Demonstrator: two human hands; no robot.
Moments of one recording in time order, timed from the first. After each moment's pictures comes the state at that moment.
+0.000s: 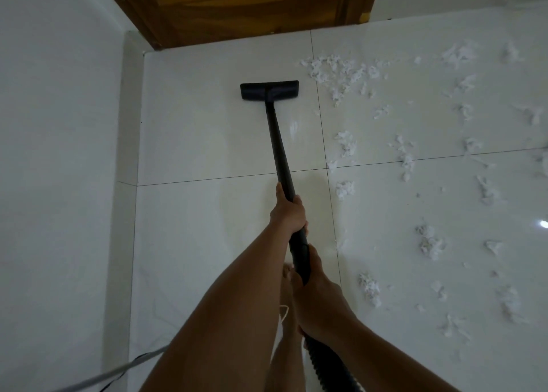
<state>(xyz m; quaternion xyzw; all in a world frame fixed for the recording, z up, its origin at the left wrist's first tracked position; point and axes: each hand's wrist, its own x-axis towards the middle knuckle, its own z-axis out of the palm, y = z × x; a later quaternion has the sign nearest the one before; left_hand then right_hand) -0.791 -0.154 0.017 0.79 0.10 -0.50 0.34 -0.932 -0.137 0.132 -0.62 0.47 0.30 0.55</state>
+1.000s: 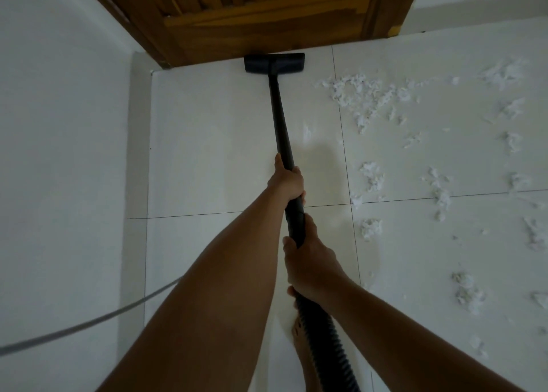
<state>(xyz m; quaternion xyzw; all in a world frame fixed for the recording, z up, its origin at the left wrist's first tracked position) -0.584 -0.241 0.010 0.81 0.09 -0.49 0.31 -0.729 -0.217 0.101 -0.60 0.47 0.27 0.58</state>
